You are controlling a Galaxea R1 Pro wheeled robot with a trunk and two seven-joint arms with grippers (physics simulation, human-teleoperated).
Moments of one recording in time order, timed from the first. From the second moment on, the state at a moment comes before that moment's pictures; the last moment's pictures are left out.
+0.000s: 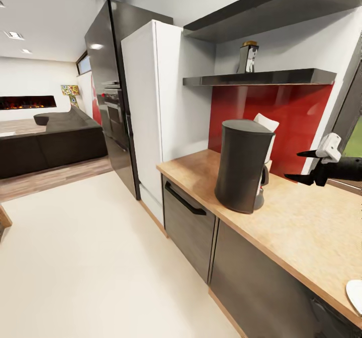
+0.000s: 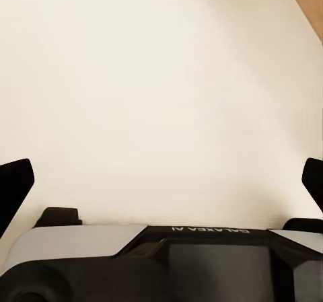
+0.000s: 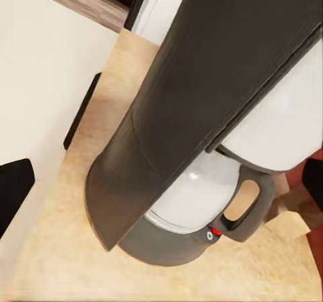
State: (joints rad) left arm 0.00 -0.14 0.04 -0.38 0.03 -0.21 0.00; right arm -0.85 -0.81 0.05 -1.48 -0.10 0.52 1.07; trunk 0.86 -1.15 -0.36
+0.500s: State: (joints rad) left arm 0.00 -0.14 0.03 -0.38 0.03 -0.21 0.00; right arm -0.80 -0.61 0.25 -1.54 -0.11 0.54 1.07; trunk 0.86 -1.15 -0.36
